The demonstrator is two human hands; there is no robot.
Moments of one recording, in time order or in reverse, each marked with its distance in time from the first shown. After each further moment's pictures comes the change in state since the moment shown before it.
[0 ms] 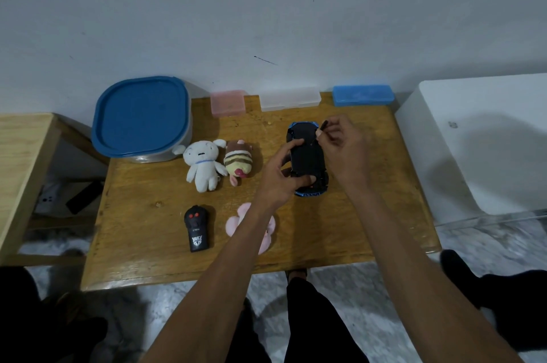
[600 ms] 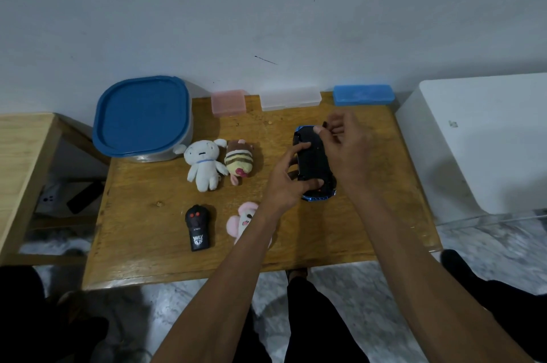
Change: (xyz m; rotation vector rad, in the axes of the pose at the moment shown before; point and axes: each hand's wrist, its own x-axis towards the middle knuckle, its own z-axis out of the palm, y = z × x) left_hand -0.009 0.004 0.014 -0.042 0.006 -0.033; right_hand 0.000 -0.007 -0.003 -0.080 0.089 -0.163
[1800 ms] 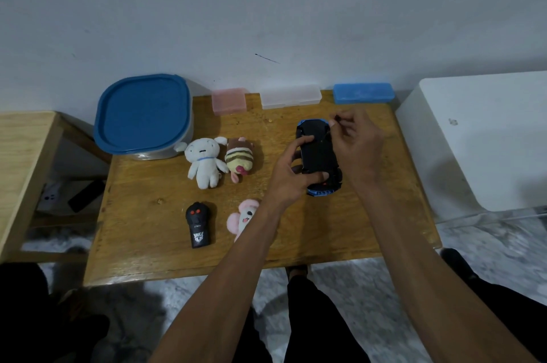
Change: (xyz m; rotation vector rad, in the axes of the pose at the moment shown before) left_hand 0.000 0.011 0.006 -0.053 -0.003 -0.003; right_hand 0.000 0.011 -0.010 0.045 0.064 -0.054
